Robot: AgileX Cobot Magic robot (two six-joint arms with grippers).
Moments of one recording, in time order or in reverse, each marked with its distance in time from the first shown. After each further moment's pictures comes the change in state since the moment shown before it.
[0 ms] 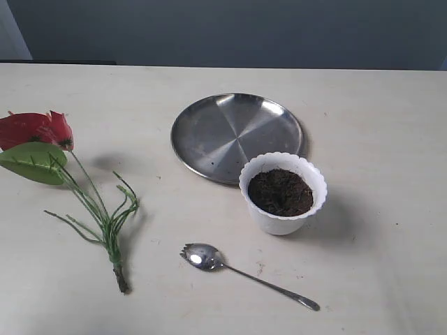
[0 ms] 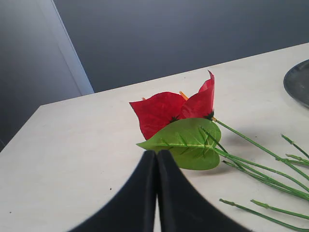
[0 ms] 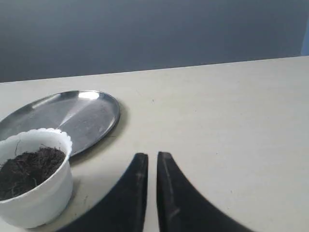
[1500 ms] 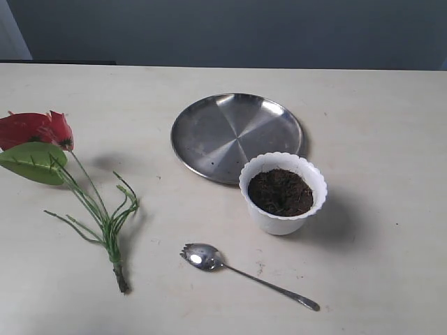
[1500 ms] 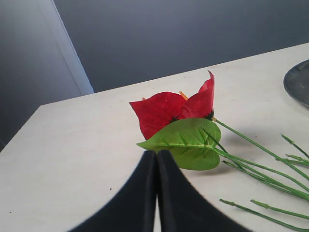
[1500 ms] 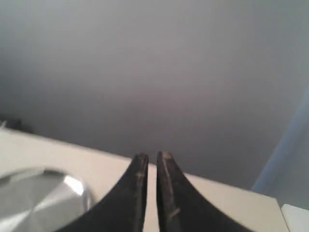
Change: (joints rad) left arm 0.000 0.000 0.000 0.000 0.000 0.000; right arm 0.119 0.662 -0.922 -0.272 0.181 -0.060
